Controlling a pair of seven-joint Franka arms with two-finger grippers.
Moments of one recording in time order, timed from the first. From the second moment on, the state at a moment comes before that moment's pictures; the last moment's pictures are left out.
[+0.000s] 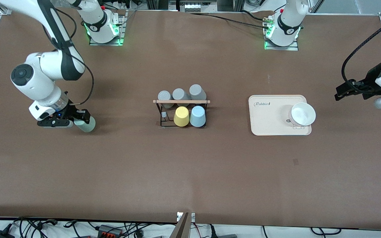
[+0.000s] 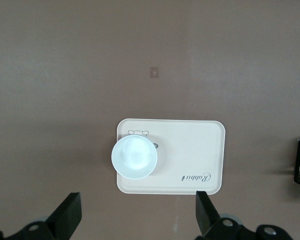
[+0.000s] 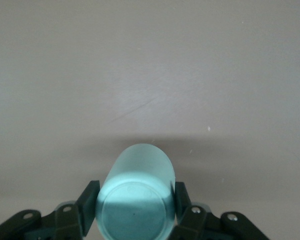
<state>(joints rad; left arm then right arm) -0.06 0.06 0.08 -1.62 -0.02 1.68 -0.05 0.00 0.17 0.08 -2.17 -0.02 2.44 0.09</state>
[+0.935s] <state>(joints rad) 0.05 0.06 -0.05 -1.62 -0.02 1.70 -0.05 0.31 0.20 0.19 -1.83 -0.02 2.22 0.77</state>
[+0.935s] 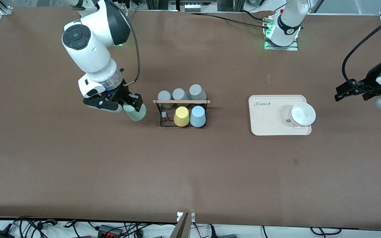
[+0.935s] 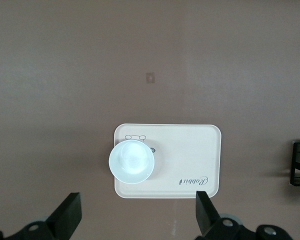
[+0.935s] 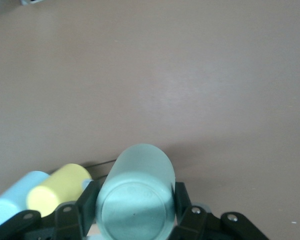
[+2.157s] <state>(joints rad) 0.00 0.05 0.01 -1.63 -0.02 1.71 -0.05 0.47 0.38 0.19 -1.69 -0.16 2.21 0.95</state>
